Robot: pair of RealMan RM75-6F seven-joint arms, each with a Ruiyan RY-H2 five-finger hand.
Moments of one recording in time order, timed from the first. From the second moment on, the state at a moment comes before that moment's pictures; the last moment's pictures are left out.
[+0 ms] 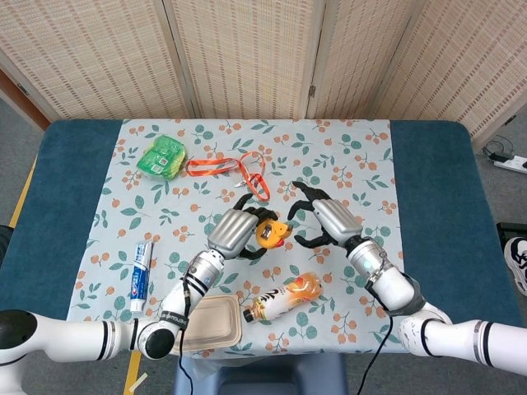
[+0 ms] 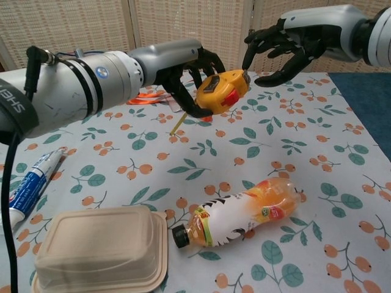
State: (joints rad) left arm -1.01 -1.62 -0.31 -1.65 0.87 1.00 0.44; right arm 0.79 -1.21 0.30 -1.84 -0.91 0.80 -0.01
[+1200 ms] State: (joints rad) left arm -1.04 -1.64 -0.29 -1.63 0.82 1.00 0.46; right arm 0.83 -1.24 0.26 -1.82 -0.87 0.79 0.00
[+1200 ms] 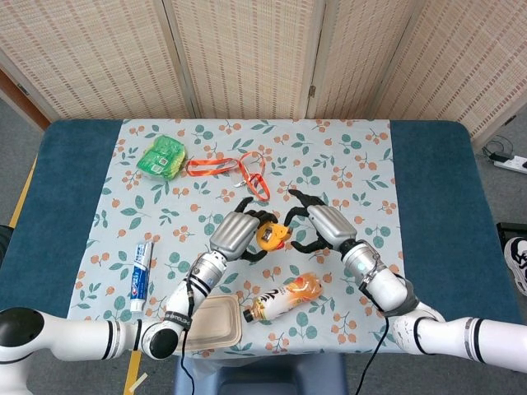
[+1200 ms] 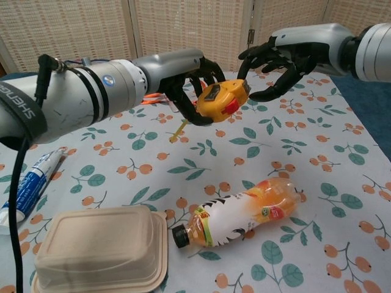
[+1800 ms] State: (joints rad) left arm -1.05 -1.65 -0.29 -1.61 0.81 1.00 0.46; right arm 0.83 -1.26 0.25 -1.80 -0.89 0.79 0.02
